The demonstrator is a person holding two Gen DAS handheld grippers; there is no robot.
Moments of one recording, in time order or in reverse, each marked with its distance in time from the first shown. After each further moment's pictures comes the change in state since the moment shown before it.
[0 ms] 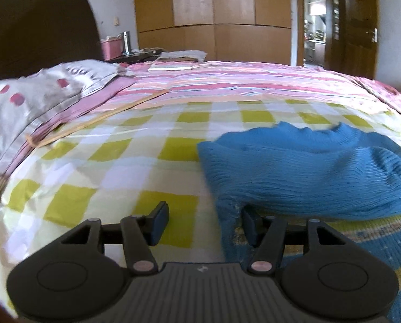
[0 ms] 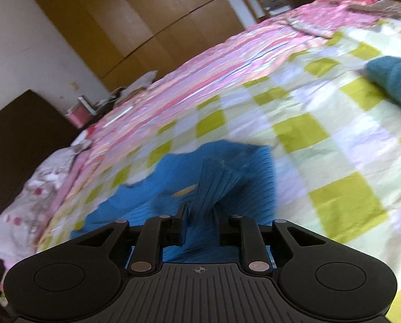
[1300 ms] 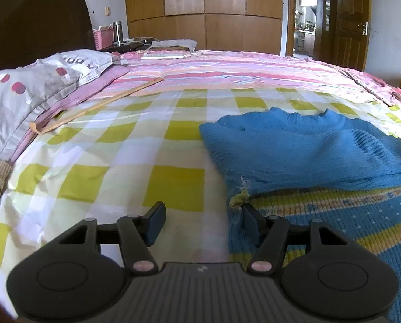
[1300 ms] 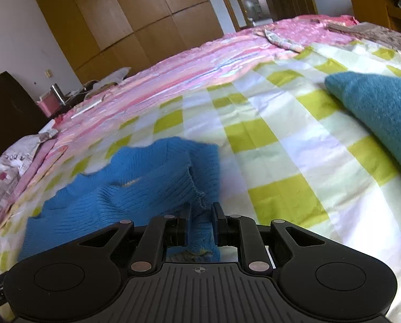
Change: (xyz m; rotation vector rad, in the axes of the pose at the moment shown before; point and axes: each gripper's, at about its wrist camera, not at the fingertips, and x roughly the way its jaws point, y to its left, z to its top) left arm -0.030 0.016 -0.012 0.019 0.058 -0.059; right arm -0.013 -0.014 -0.007 -0.086 -0.011 -0.142
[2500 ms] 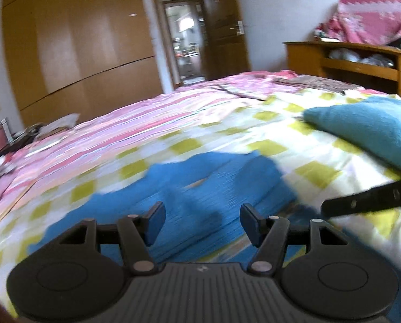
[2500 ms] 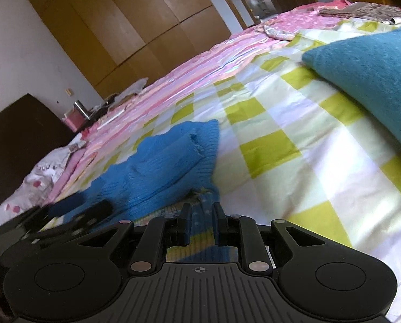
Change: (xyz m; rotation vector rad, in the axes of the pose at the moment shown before) left arm -0.010 -0.201 0.031 0.435 -0.199 -0.338; right arm -0.059 -0.034 -0.047 0.094 -0.033 0.138
